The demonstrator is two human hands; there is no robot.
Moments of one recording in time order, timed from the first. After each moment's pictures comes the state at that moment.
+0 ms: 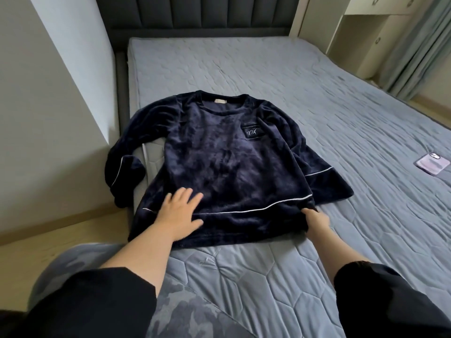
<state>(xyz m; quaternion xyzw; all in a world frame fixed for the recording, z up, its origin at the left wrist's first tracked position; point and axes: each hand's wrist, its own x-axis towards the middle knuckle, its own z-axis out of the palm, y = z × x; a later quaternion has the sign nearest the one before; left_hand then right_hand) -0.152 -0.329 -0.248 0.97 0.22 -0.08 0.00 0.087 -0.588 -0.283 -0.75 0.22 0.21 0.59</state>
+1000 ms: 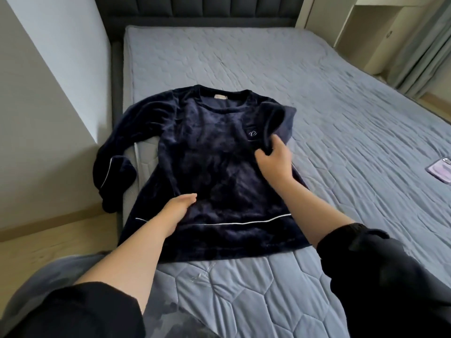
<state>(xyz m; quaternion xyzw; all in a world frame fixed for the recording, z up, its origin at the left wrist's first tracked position) -0.106 -0.318 -0.255 0.58 0.43 0.05 0.69 0.096 -0.446 -0.176 -0.82 -0.30 0.00 0.49</state>
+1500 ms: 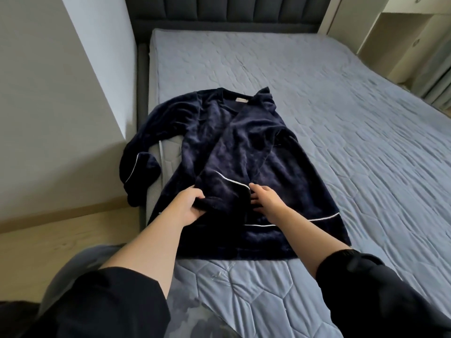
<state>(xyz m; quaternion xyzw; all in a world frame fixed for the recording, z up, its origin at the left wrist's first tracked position) -0.118 -0.298 -0.231 0.34 0.46 0.13 0.81 0.041 -0.427 -0.249 -0.75 -0.11 0.43 0.50</state>
